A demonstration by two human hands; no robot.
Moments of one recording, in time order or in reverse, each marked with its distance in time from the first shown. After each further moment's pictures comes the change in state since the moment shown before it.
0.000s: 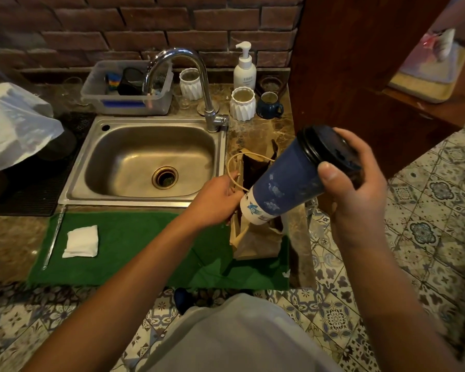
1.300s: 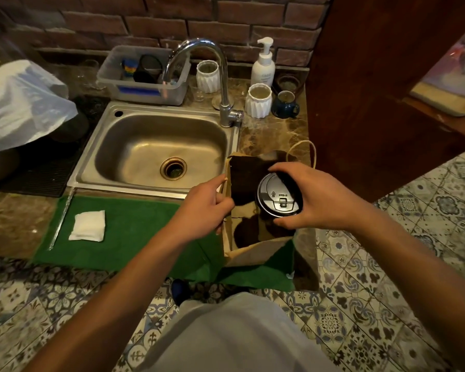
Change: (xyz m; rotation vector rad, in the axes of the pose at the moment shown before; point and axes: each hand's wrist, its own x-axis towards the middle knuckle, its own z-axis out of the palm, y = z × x) left_hand -0.043 -0.027 -0.022 -0.150 0.062 -0.012; right_hand 0.053 0.032 0.015 -1.041 -0.968 -0.141
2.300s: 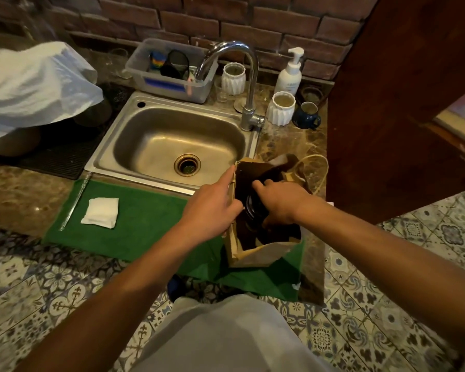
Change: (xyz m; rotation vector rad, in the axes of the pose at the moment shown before) left_hand -0.007 -0.007 -0.021 0.282 0.135 -0.009; right_hand 0.097 -0.037 0.059 -0.569 -0.390 0.088
